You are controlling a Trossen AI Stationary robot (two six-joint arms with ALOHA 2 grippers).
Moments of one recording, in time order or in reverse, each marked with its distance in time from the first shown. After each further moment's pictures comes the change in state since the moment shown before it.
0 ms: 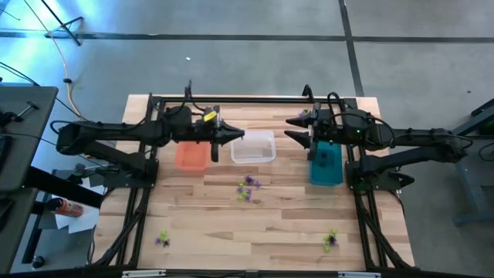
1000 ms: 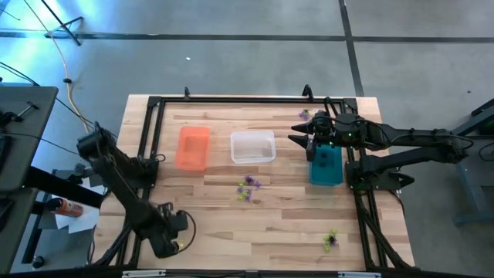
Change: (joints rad) left arm -1.081 0.327 -0.005 -0.961 -0.209 -1.034; right arm 0.000 -0.028 -0.002 -0.314 0.091 0.194
